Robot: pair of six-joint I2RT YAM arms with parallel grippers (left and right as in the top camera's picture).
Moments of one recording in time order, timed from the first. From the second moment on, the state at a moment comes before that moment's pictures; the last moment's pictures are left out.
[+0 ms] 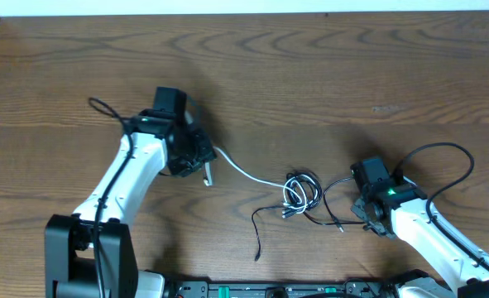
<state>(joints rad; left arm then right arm) -0.17 1.59 1.04 -0.82 0.33 -0.61 0.31 1.31 0.51 -0.69 0.24 1.00</state>
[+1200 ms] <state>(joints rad) -0.61 1.56 1.04 -0.66 0.45 -0.43 0.31 1.31 0.52 -0.66 0.19 0.94</state>
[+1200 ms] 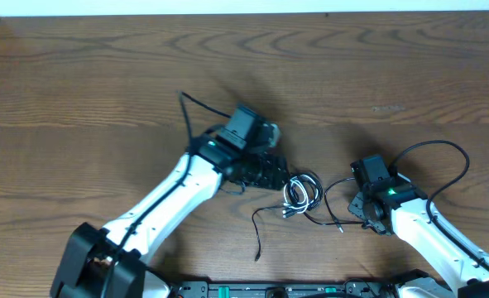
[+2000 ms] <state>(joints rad) -0.82 1.86 1.04 -0.28 0.44 -0.71 0.31 1.31 0.52 -0.66 0.19 0.93</state>
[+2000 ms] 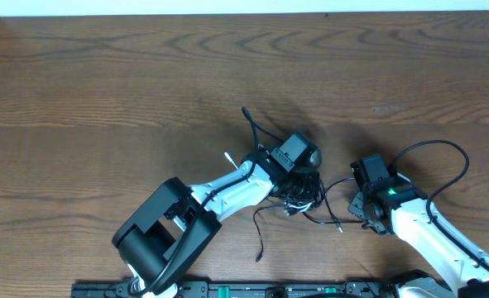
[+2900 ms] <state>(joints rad) -0.47 1.60 1.04 -0.58 0.93 -0.39 0.31 1.15 0.75 -0.66 -0.38 0.29</state>
